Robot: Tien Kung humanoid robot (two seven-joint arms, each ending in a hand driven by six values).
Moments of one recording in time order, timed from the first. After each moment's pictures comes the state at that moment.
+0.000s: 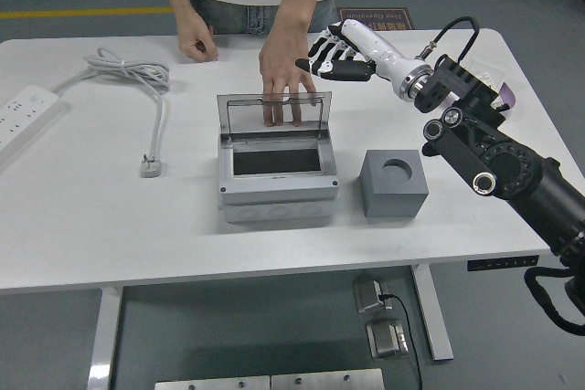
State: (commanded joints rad) left arm 0.01 0.13 -1.97 -0.18 1.99 -0.10 0.37; right arm 0.84 -0.17 0.90 0.84 -1.64 0.04 0.14
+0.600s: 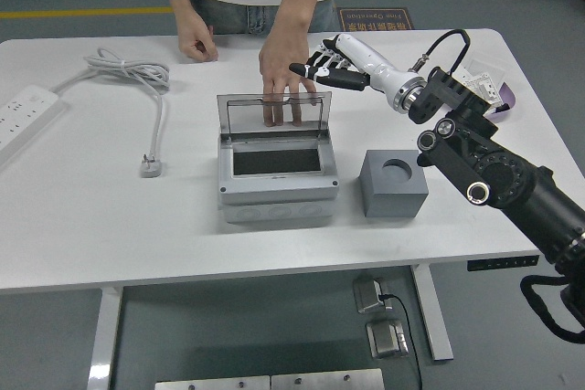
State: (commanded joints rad) left arm 0.02 0.13 -1.97 -0.18 1.99 -0.10 0.37; right arm 0.81 -0.16 0.89 0.85 -1.64 0.04 0.14
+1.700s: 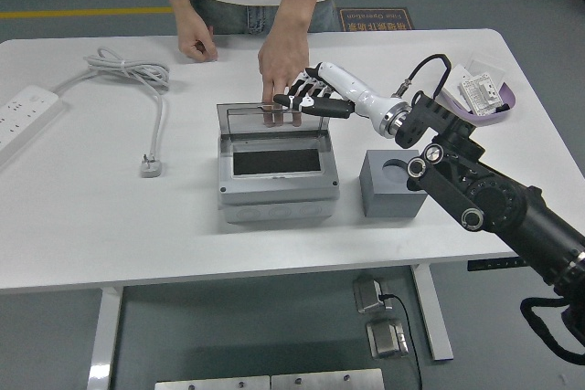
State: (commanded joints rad) left arm 0.02 0.12 -1.96 -0.18 1.98 -0.10 0.37; right arm 0.74 -0.16 0.84 0.96 -1.65 0.04 0.12
